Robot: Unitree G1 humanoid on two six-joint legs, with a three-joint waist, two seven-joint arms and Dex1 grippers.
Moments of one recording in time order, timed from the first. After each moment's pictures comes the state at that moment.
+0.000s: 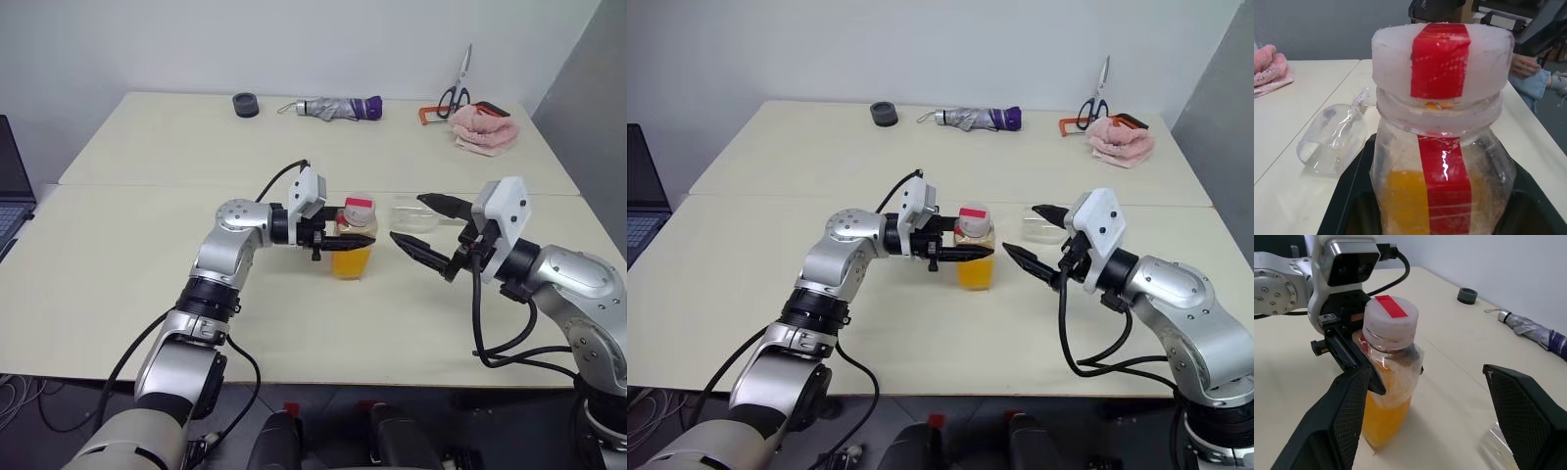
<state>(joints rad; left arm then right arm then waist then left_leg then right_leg) -0.83 0.33 -0.14 0.40 -0.29 0.17 -1.30 -0.34 -0.64 -0.10 -0.63 0.55 0.69 0.61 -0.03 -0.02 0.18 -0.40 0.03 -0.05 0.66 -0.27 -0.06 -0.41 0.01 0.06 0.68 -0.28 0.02</state>
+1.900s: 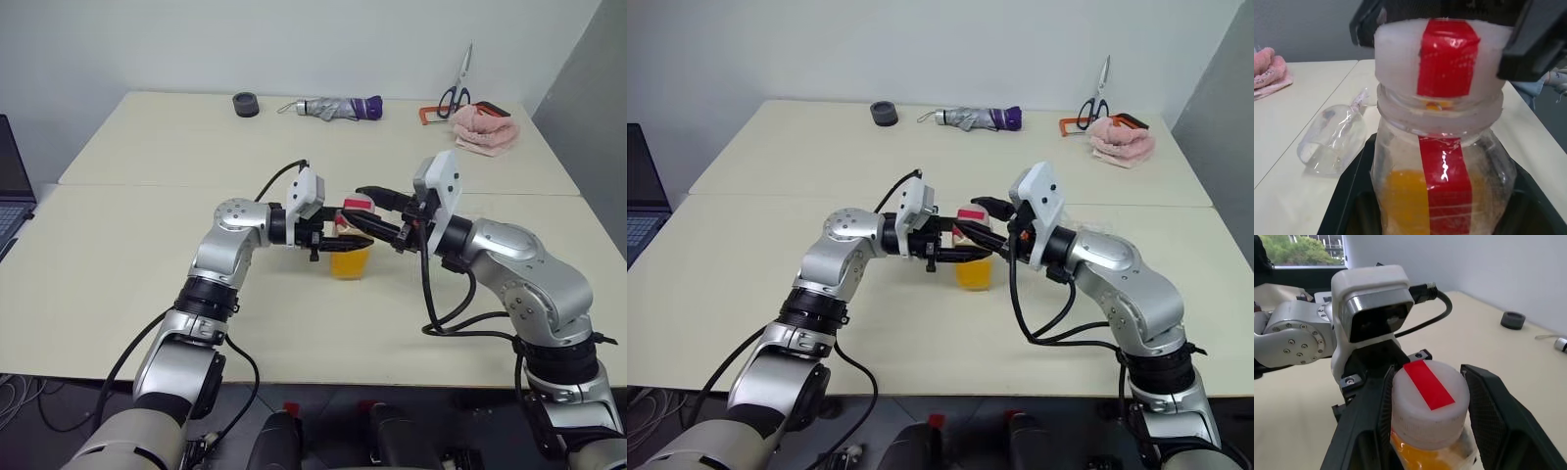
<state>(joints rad) -0.83 0.34 -0.14 0.40 -0.28 0.14 -1.32 -0.58 -0.48 0.12 -0.42 0.47 0.63 0.62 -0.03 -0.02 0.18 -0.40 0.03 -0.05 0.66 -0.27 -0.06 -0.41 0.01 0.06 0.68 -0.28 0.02</state>
